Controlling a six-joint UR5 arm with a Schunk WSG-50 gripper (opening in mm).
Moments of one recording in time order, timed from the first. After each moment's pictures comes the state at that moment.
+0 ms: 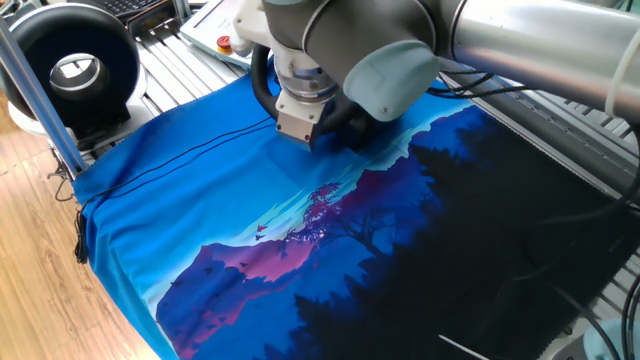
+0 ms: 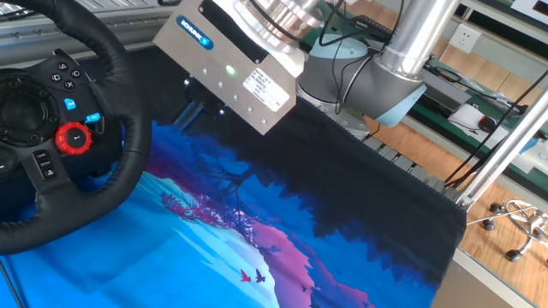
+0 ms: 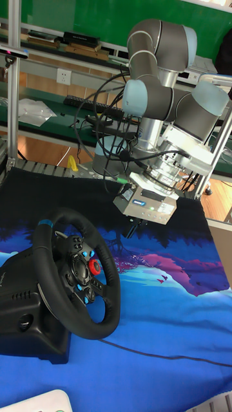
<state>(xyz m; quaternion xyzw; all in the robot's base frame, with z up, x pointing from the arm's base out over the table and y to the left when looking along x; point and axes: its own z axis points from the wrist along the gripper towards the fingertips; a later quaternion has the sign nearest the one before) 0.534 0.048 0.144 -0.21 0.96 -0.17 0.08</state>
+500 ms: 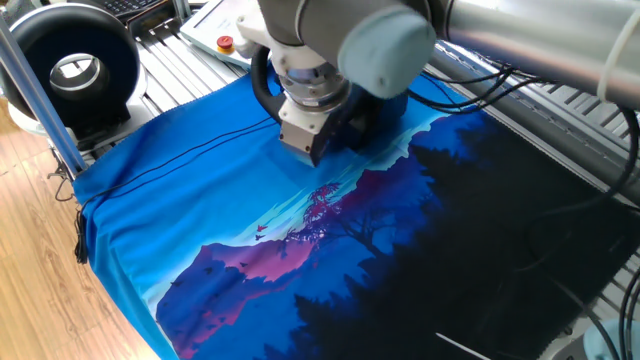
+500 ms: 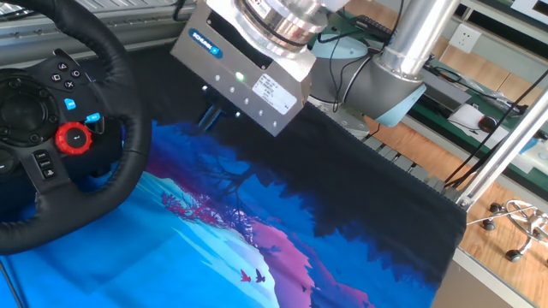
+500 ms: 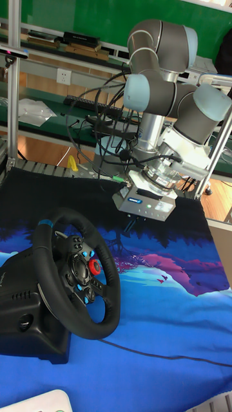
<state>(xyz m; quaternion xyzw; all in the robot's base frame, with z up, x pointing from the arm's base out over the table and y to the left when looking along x) 0.482 0.042 0.135 -0.14 0.98 -0.15 -0.01</state>
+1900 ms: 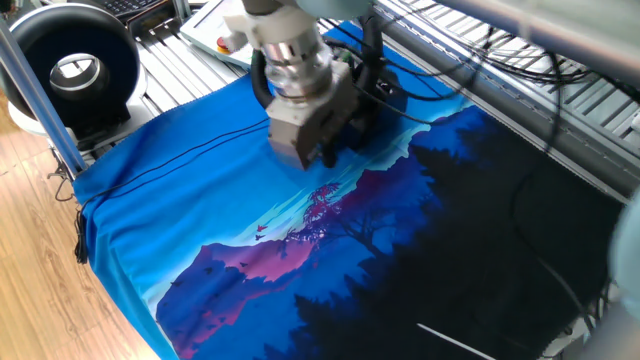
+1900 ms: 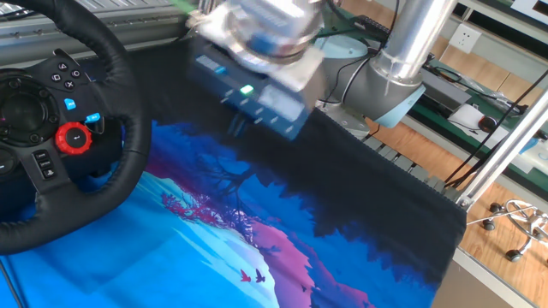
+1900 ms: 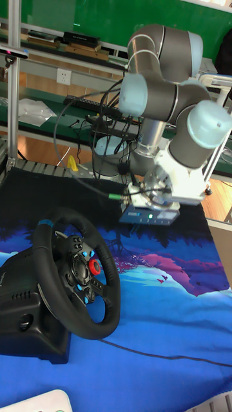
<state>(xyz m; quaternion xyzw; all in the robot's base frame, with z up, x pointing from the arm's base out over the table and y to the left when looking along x) 0.490 0.066 0.118 -0.13 0.98 -0.07 -0.12</state>
